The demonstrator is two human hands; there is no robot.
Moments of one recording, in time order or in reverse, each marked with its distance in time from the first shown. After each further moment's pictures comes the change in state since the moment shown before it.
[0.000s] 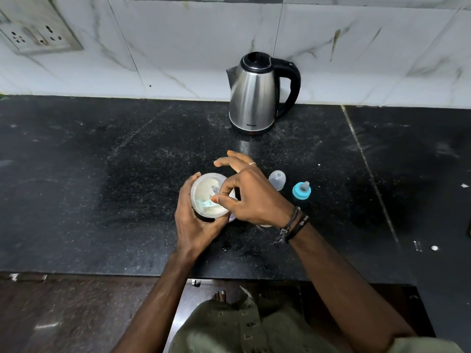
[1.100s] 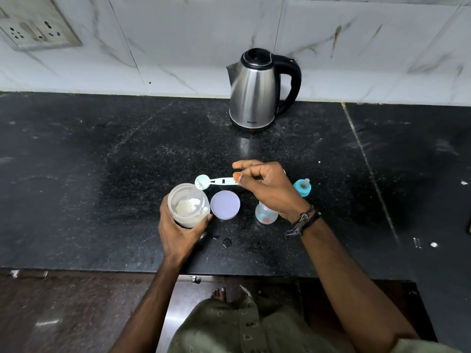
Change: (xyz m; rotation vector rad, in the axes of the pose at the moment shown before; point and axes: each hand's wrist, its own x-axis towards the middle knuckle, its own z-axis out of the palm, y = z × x) left_hand -0.023 -0.039 -0.023 0.073 0.105 -0.235; right_hand -0.005 0.041 0.004 0.616 0.142 0.220
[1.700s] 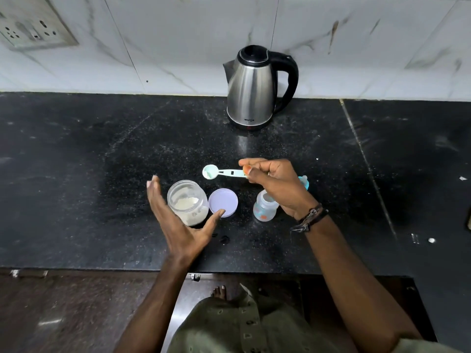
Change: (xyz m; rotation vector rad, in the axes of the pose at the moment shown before) left_hand -0.004 0.030 0.010 0.097 0.127 0.313; right_hand -0.005 0.003 -0.017 0.141 0.057 0.052
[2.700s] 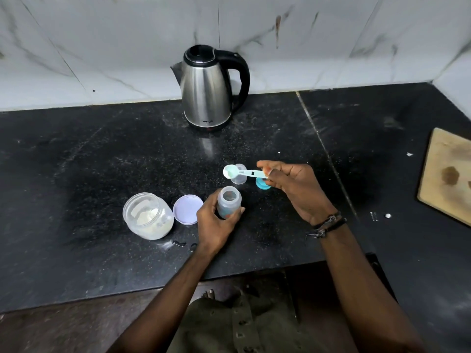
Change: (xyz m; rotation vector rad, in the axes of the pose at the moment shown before) left_hand -0.031 0.033 0.116 -0.233 -0.449 -0.277; right_hand -0.047 0.016 -0.092 0.084 0.268 0.081
